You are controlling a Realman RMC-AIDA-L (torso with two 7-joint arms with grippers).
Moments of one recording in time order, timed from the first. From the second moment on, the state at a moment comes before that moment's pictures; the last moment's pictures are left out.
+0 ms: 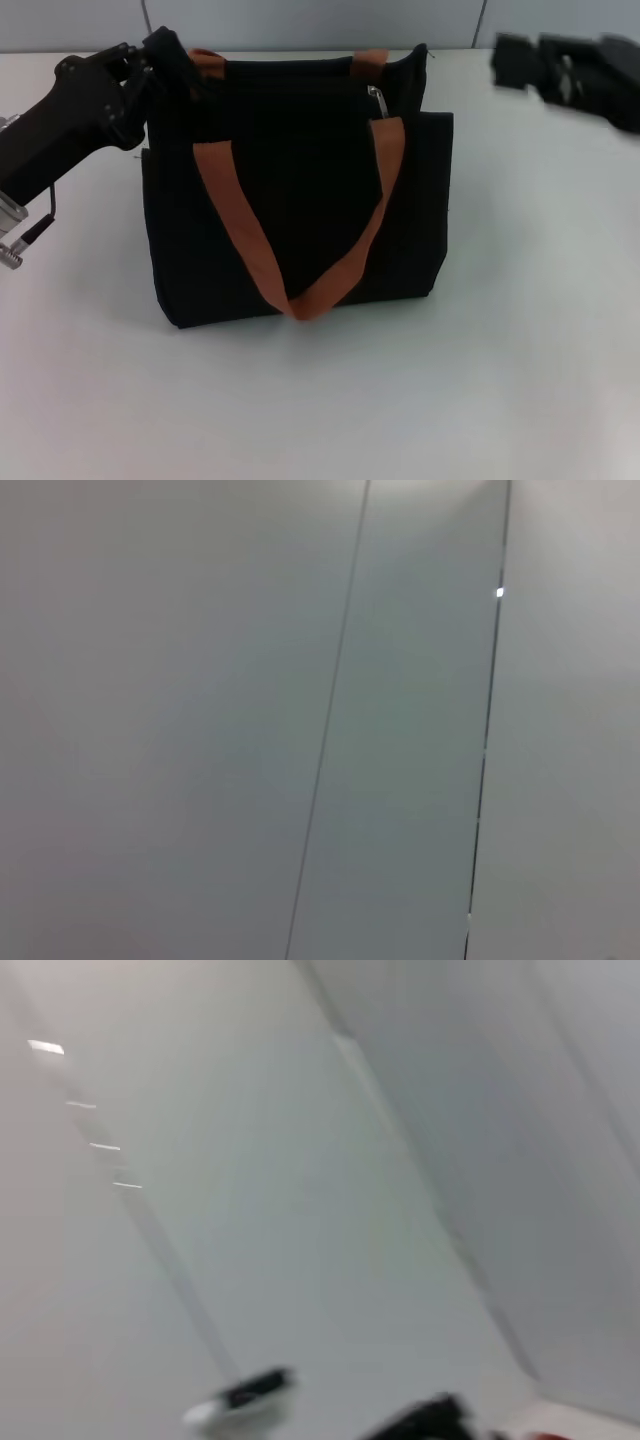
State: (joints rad) left arm -0.52 -2.06 0.46 0.32 1.57 1.69 -1.01; right arm 0.47 2.03 -0.80 -0.90 -1.53 -1.85 1.79
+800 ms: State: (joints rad) left arm -0.49 -2.05 0.51 0.38 1.59 1.59 -1.11; right arm 0.44 2.08 -0.80 -0.57 -1.96 -1.86 0.96
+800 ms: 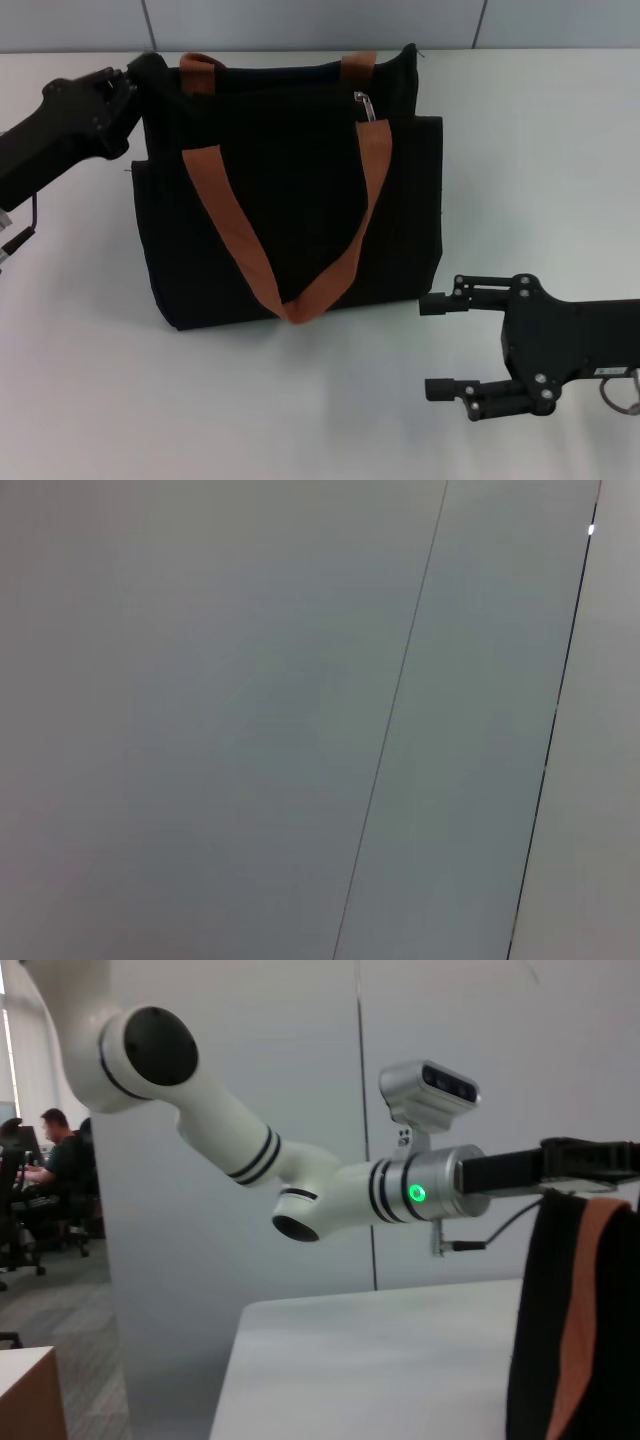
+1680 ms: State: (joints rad) left arm -0.35 -1.95 0.50 0.67 1.72 1.93 -1.33; right arm 0.47 2.08 -0.79 -0.48 -1.95 -1.78 0.95
